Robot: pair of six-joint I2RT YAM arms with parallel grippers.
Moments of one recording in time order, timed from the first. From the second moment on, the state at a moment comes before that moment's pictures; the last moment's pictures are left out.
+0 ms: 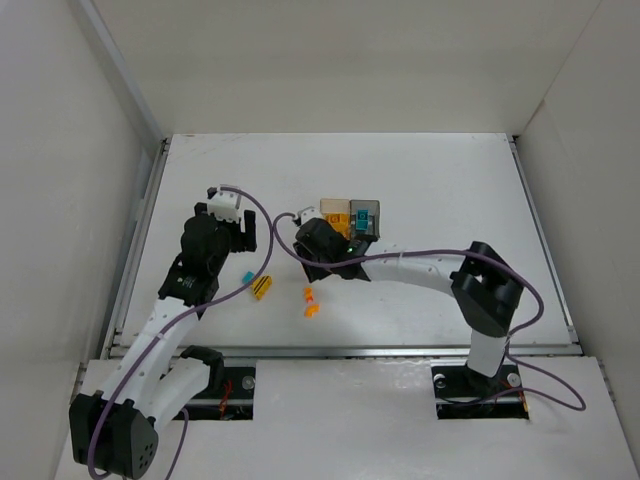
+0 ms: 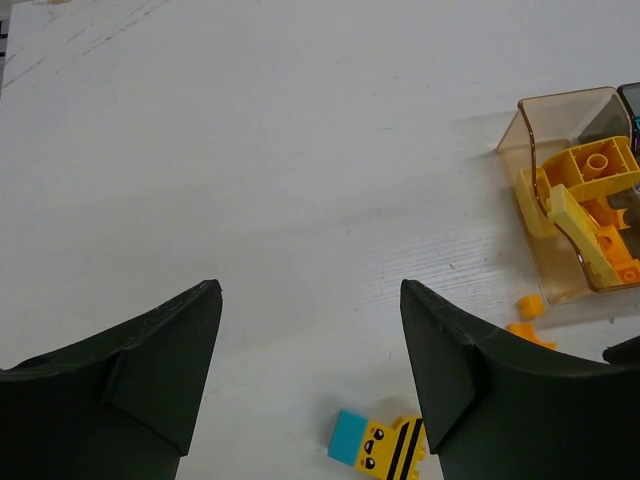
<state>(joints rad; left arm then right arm) -0.27 0.85 0.61 -0.07 -0.08 0.02 1.01 1.81 1.30 -0.34 0.24 0.39</state>
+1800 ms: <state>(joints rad) -0.26 0.82 0.61 -0.08 -0.11 0.02 0.90 1.77 1.47 -0.34 0.23 0.40</state>
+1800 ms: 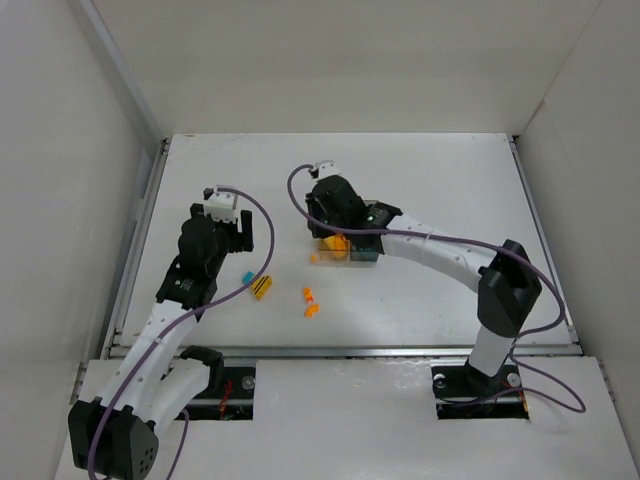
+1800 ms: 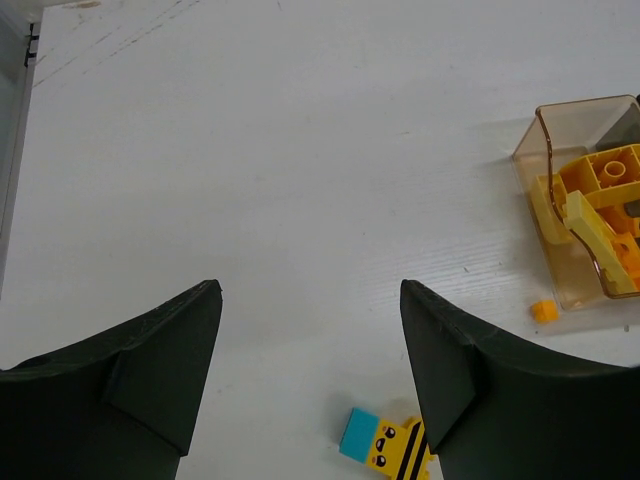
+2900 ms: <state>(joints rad) -0.25 0.82 0.61 -0.09 -0.13 0.01 1.02 1.89 1.44 -0.46 0.32 0.57</state>
